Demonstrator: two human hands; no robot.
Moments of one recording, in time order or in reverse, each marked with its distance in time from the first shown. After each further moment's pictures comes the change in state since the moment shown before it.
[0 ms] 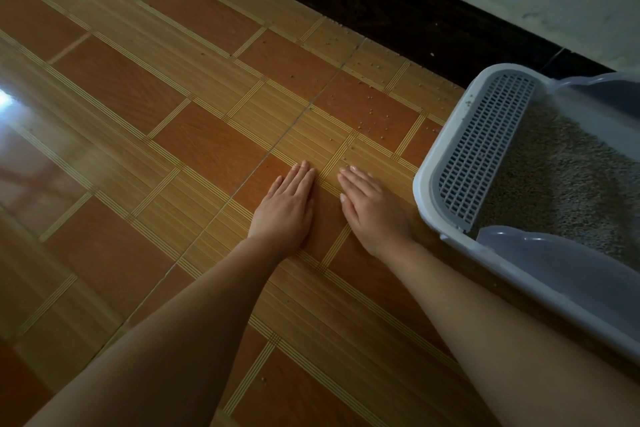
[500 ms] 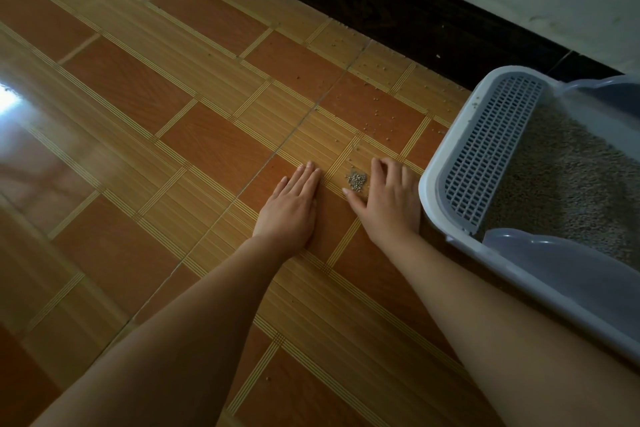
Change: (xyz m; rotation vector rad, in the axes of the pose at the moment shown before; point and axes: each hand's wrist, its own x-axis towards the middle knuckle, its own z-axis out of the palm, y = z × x) left_hand 0.000 0.001 -0.004 -0.003 -0.026 0.004; right_hand 0.010 -0.002 -0.012 -0.304 0.046 0.326
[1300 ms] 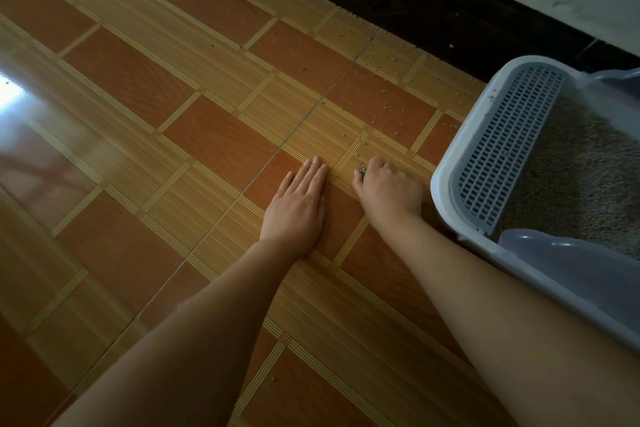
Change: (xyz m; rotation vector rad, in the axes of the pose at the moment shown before) left_hand -0.001 0.002 0.008 0.038 0.096 -0.013; right_hand 0.021 -0.015 -0.001 -0.185 -0.068 -0.021
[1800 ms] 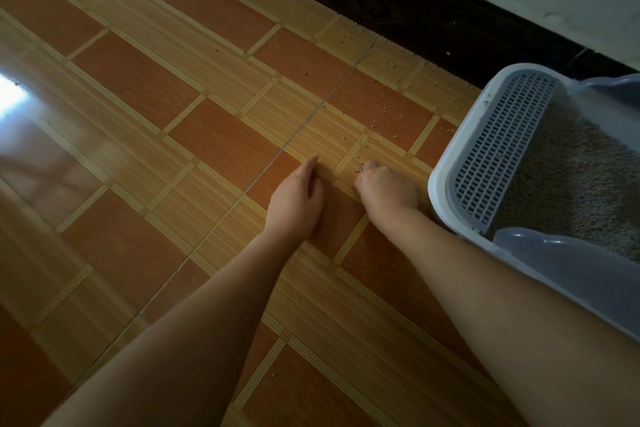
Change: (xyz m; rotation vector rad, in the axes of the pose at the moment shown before) left_hand 0.005 0.012 -0.019 -0.490 0.153 -0.241; right_hand 0.001 -0.002 -0.016 0.014 -0.129 -0.069
